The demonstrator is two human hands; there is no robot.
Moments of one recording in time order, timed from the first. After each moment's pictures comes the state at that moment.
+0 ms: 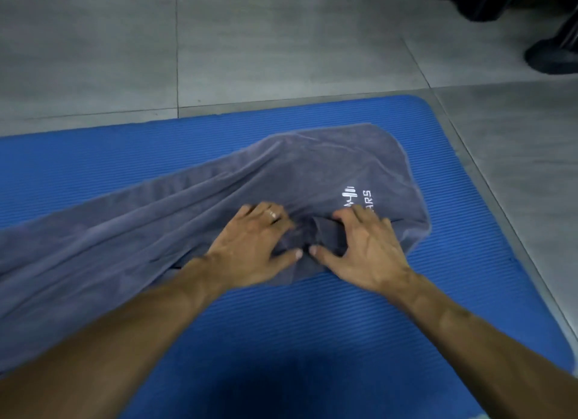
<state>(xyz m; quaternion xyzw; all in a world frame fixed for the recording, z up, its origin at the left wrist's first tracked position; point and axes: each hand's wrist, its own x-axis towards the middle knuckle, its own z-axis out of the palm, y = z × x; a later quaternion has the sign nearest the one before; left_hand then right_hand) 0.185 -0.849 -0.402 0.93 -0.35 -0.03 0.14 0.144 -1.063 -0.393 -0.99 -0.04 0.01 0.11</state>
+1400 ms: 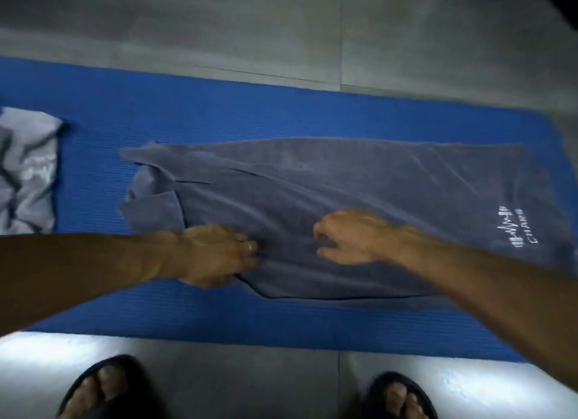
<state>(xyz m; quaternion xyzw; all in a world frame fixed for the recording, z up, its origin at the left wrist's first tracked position) 0.018 -0.543 -0.339 0.83 -0.46 -0.29 -0.14 0.079 -0.804 -0.318 -0.88 -0.38 0.30 -0.02</state>
